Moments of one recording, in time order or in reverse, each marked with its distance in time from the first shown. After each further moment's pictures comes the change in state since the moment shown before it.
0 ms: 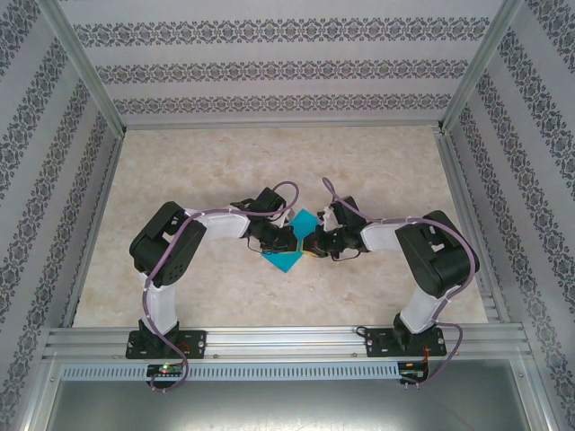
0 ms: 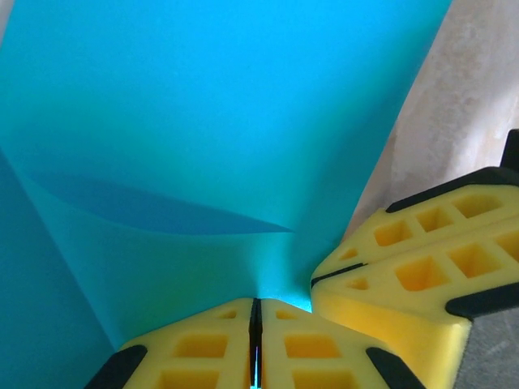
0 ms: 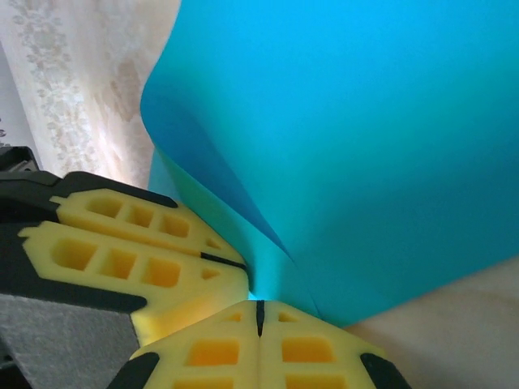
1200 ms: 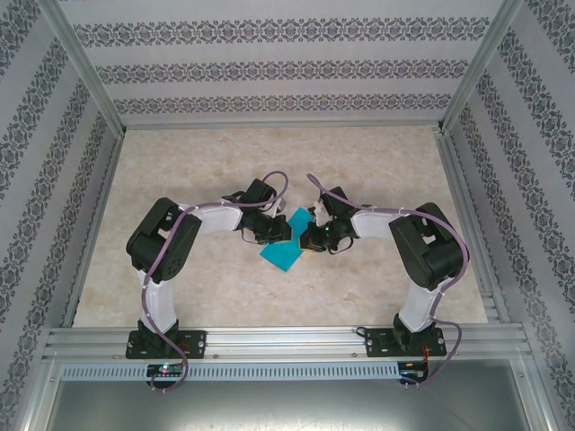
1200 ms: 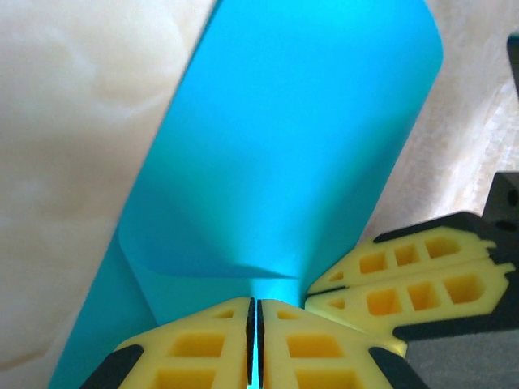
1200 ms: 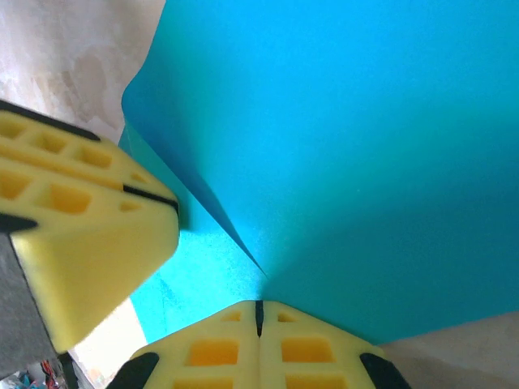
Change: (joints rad) left arm 0.091 0.014 0.028 0.025 0.029 -0.018; right arm 0.031 0.074 0.183 -0.282 0.105 -0.216
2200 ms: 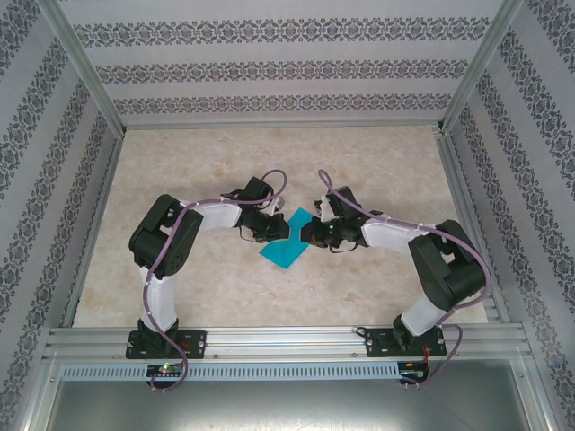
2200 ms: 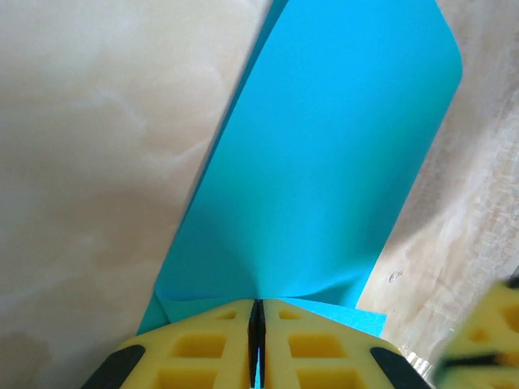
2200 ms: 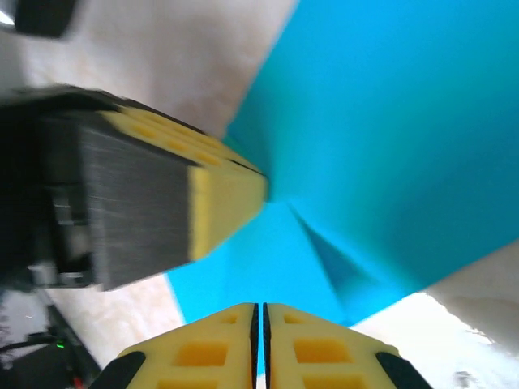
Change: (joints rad) left arm 0.029 0.035 0.013 -0.009 0.023 0.060; right arm 0.012 -0.195 -0.101 0.138 0.047 0.146
